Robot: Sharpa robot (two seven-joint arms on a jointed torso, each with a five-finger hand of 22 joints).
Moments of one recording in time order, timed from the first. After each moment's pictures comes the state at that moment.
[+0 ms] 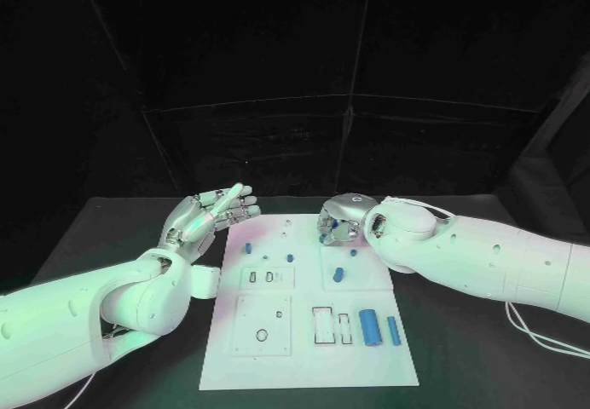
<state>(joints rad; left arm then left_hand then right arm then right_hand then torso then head) 1.23 -0.88 -0.13 1.64 0.10 -0.34 0.66 1.24 0.11 0.00 0.13 0.08 0.87 0.22 0.09 0.06 0.89 0.23 0.12 0.06 0.89 0.19 0.17 0.07 0.16 0.72 0.29 0.17 0.07 1.25 -0.65 -0.04 1.32 -1.67 -0.19 -0.15 1.36 0.12 -0.06 -0.29 0.19 1.02 0.16 0.07 0.07 1.14 0.10 0.07 0.06 1.47 0.00 0.75 0.55 0.16 1.13 0.10 0.90 0.44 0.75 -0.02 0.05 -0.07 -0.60</state>
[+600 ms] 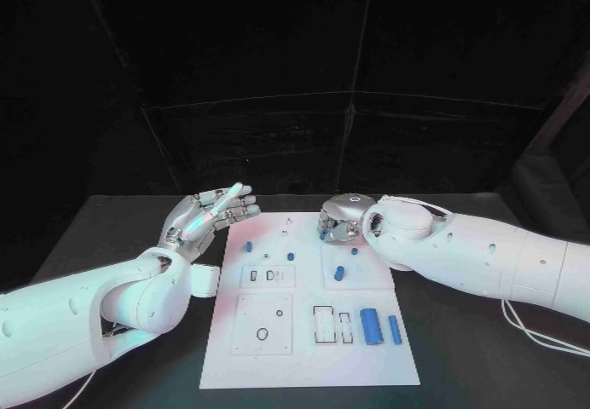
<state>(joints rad) 1.23 -0.88 -0.13 1.63 0.10 -0.34 0.66 1.24 0.11 0.00 0.13 0.08 0.87 0.22 0.08 0.06 0.88 0.23 0.12 0.06 0.89 0.19 0.16 0.07 0.15 0.72 0.29 0.17 0.07 1.25 -0.64 -0.04 1.30 -1.69 -0.15 -0.16 1.36 0.16 0.06 -0.29 0.15 1.08 0.15 0.07 0.07 1.20 0.08 0.07 0.06 1.47 0.00 1.04 0.83 0.16 1.18 0.09 1.11 0.69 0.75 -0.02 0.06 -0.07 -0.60</state>
